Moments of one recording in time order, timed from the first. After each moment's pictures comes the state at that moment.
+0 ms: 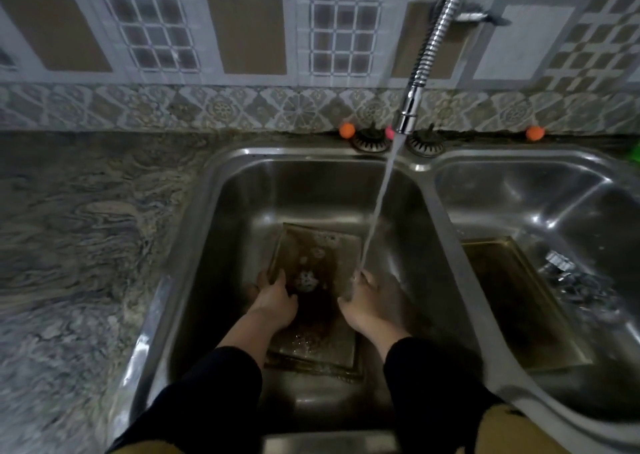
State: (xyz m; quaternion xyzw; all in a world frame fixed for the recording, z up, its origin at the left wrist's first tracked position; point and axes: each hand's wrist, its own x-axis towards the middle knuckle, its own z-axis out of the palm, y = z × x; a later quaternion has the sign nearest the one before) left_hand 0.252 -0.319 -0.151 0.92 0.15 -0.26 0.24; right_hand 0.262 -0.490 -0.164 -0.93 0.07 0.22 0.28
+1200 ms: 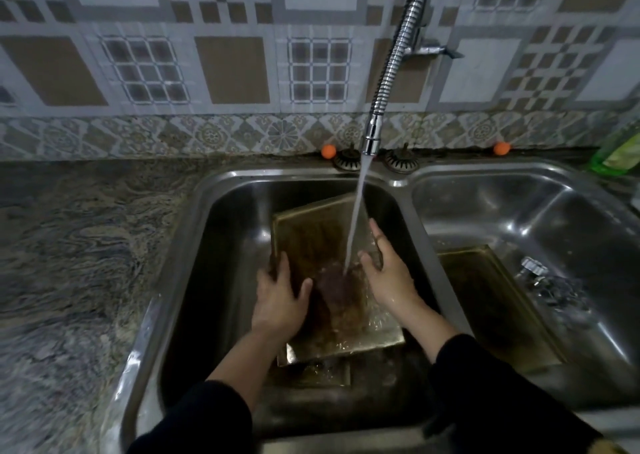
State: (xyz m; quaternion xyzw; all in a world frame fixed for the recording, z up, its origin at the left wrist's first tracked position) left_hand 0.230 -0.362 -0.093 0.92 0.14 -0.10 0.36; right_hand 0.255 -0.535 -0.055 -0.84 0.06 0.07 0.54
